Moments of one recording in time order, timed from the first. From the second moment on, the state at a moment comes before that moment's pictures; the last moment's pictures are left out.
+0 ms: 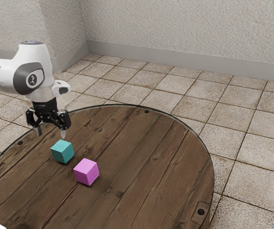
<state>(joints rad) 0.05 -0.03 0.13 -2.15 0.03 2.00 -0.15</state>
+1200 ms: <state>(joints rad) 0.25 0.31 0.04 -2.14 -0.09 2.49 0.24</state>
